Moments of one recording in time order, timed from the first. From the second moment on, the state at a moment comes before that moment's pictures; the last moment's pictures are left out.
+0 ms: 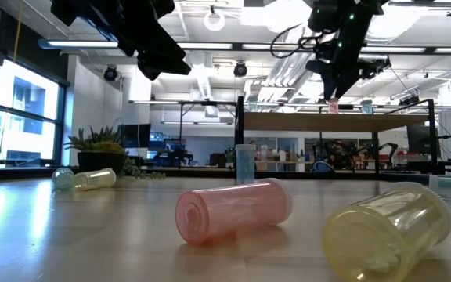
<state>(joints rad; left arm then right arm) 0.10 1.24 0.75 -0.06 0.07 -0.08 -0.72 1.34 1.24 -0.90 0.39 0.28</state>
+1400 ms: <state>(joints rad) 0.10 1.24 0.75 -0.09 0.07 -0.08 0.03 1.12 1.13 -1.11 0.23 0.64</state>
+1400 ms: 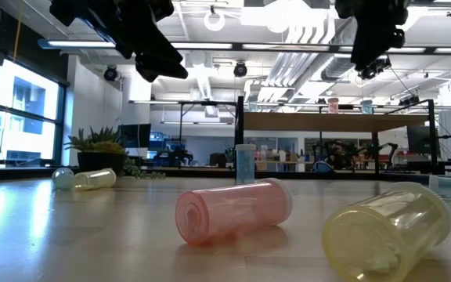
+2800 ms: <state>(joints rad) 0.10 1.24 0.75 -0.08 0.07 -0.10 0.47 1.51 0.91 0.05 0.08 0.28</state>
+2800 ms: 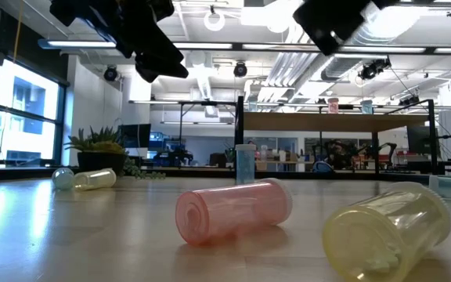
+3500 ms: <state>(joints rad) 0.10 1.24 0.75 -0.12 0.06 -0.19 0.49 1.89 1.43 -0.52 -0.06 0.02</state>
